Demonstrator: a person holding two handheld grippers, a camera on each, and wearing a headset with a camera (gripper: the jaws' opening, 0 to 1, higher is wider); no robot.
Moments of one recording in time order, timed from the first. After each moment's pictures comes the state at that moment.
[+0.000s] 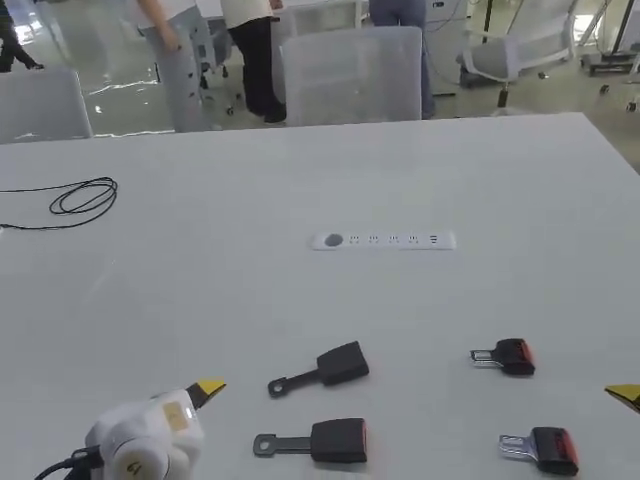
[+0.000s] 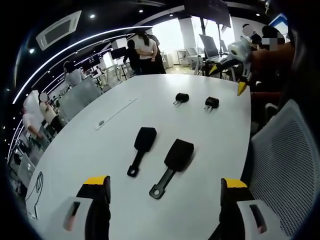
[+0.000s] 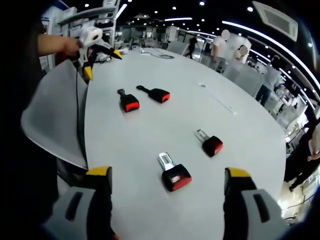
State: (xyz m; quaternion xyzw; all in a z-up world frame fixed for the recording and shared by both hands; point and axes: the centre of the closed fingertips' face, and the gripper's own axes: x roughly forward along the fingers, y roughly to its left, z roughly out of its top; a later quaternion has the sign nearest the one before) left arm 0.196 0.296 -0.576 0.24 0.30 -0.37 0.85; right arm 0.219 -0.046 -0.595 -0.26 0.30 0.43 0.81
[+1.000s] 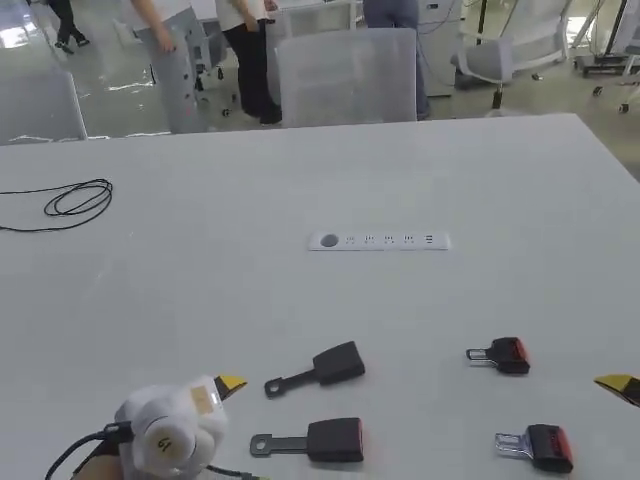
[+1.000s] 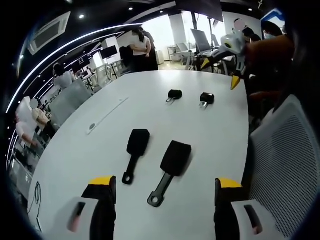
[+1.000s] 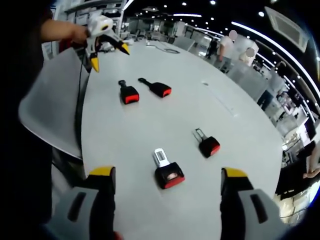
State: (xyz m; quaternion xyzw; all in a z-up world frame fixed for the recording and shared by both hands) left arm 0.209 0.277 -0.588 0.26 0.31 -0.41 0.82; right arm 0.227 -0.048 -0.596 -0.31 0.30 0.43 0.79
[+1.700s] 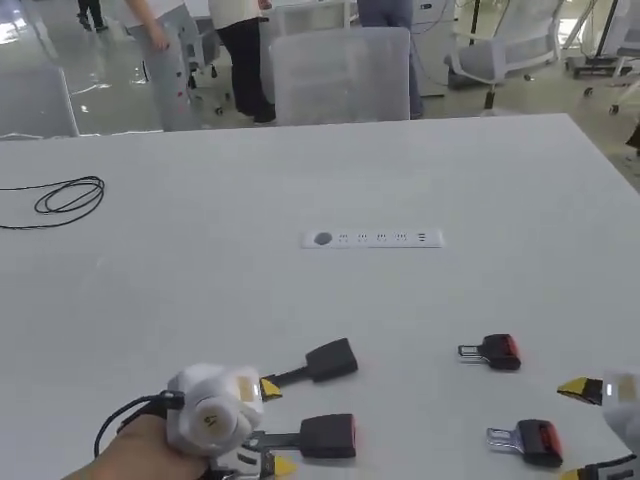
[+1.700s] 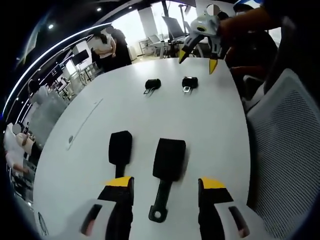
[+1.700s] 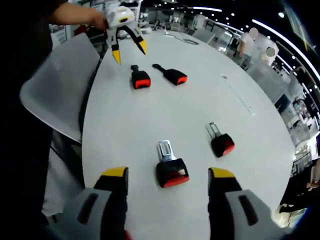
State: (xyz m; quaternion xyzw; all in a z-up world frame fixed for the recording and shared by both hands) left arm 0.226 0.251 -0.628 0.33 0.32 -0.48 0.75; right arm 0.236 -0.047 -0.630 -0.35 0.33 0.49 0.73
